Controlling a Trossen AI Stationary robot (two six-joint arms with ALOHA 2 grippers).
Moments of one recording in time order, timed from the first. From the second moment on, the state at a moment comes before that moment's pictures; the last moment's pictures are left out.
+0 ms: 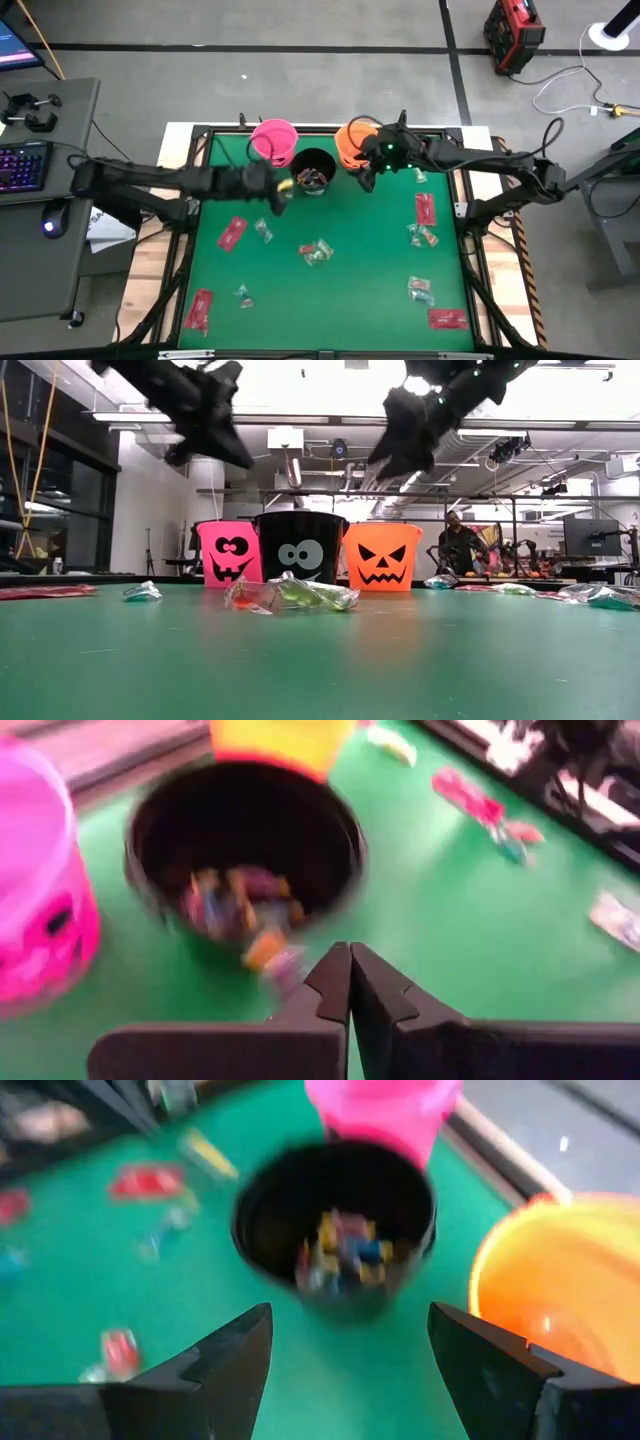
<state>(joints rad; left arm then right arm) 0.06 1.18 0.80 -0.28 -0.30 -0.54 -0.35 1.36 1.03 -0.30 -0.08 0.15</state>
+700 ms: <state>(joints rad) 0.28 1.14 0.89 -0.47 -0.18 -0.12 -0.36 1.32 1.03 -0.13 -0.08 0.40</state>
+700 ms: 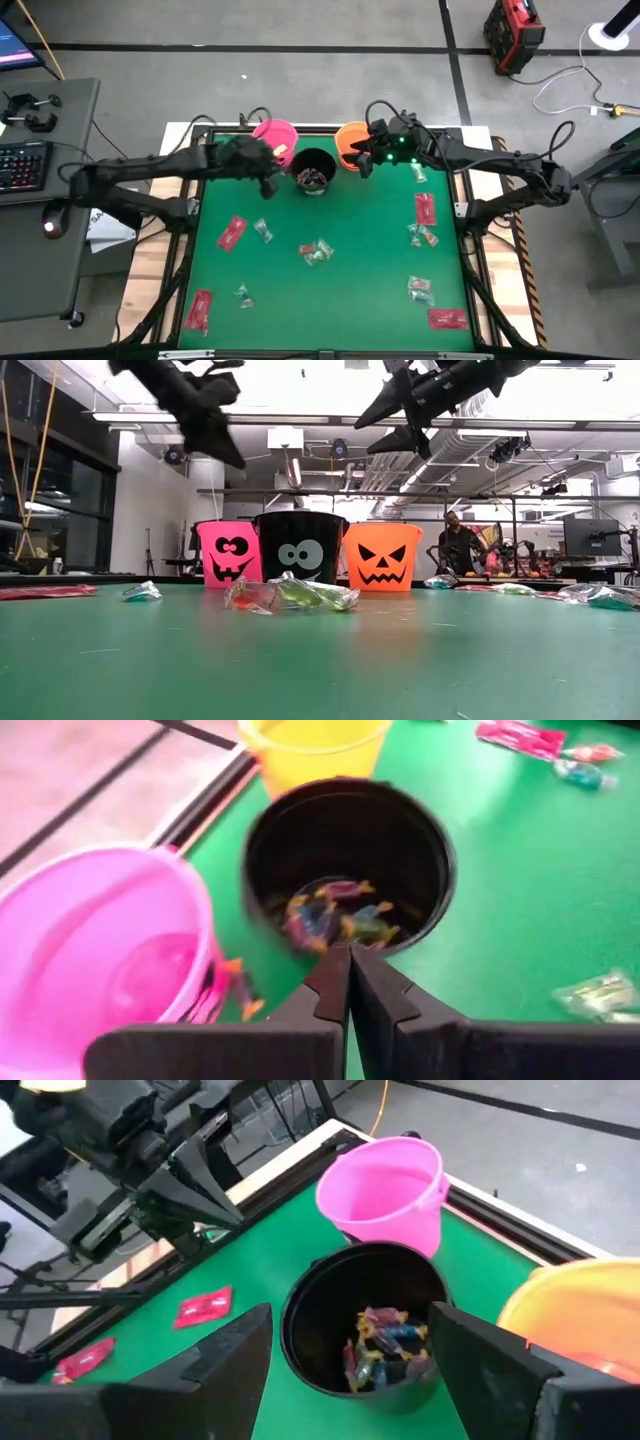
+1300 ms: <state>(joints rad) 0.29 1.18 0.26 0.49 -0.27 -0.41 -0.29 1.35 1.03 -0.05 0.21 0.50</state>
